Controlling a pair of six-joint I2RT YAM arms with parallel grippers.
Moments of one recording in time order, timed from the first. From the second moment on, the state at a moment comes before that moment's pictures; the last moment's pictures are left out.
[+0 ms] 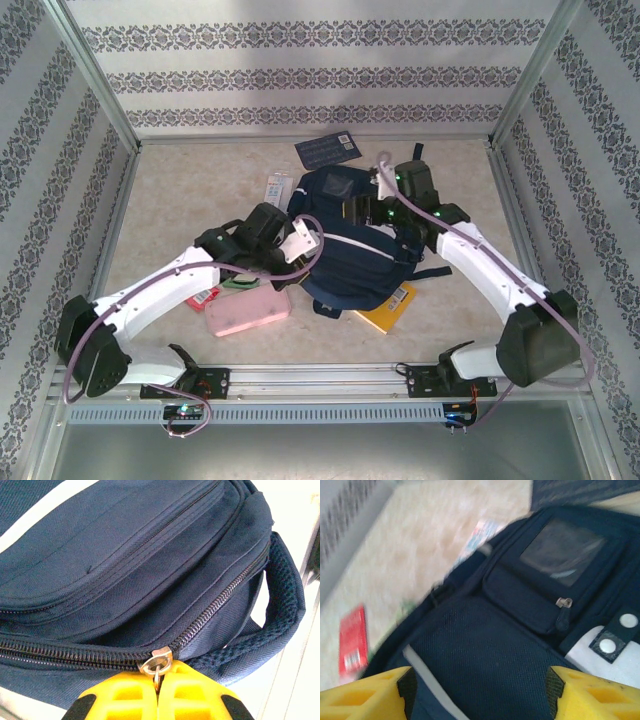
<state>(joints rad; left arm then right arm) -0.70 1.32 1.06 -0.71 0.32 0.20 0.38 1.39 1.10 -0.40 -0.38 0.24</state>
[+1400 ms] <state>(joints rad) -0.67 1.29 0.94 -0.70 0.29 0.20 0.52 1.86 1.29 -0.72 -0.78 -0.19</state>
